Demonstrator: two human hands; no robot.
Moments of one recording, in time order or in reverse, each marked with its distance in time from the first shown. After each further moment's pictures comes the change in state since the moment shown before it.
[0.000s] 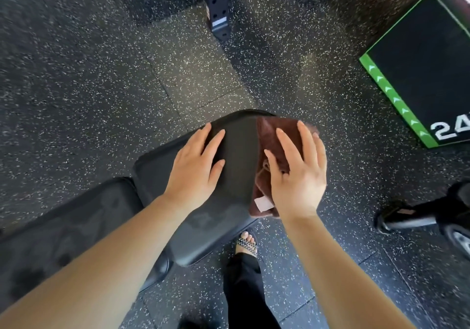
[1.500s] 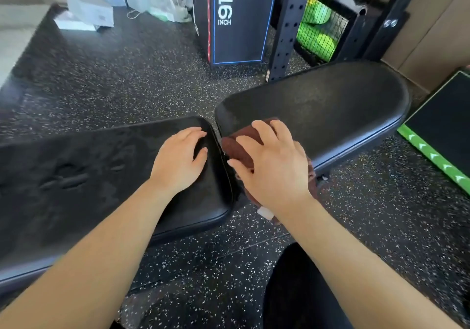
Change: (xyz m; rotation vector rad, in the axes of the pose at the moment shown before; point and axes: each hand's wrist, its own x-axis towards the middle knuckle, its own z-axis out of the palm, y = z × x) left_hand -0.178 -0.166 0.075 0.059 0.480 -0.095; right_hand -0.190 -0.102 0.077 -0.092 -0.012 -0.676
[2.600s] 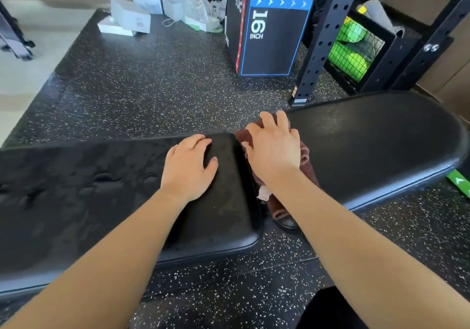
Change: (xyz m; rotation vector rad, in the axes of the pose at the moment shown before) left_hand 0.007 -0.036 -0.013 0.093 0.040 -0.227; right_hand 0.098 -0.030 0.040 -0.072 -0.308 0.032
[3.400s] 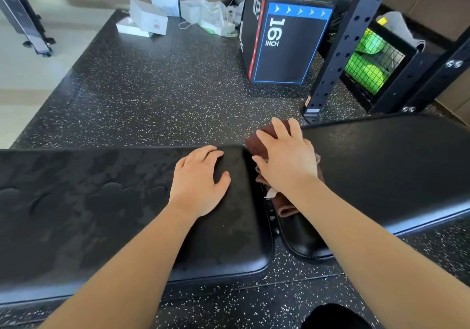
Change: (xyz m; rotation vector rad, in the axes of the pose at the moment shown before) left_hand 0.001 -0.003 0.005 -0.016 0.052 -0.035; right_hand 0.021 0.006 0.000 -0.044 -0.104 -0.082
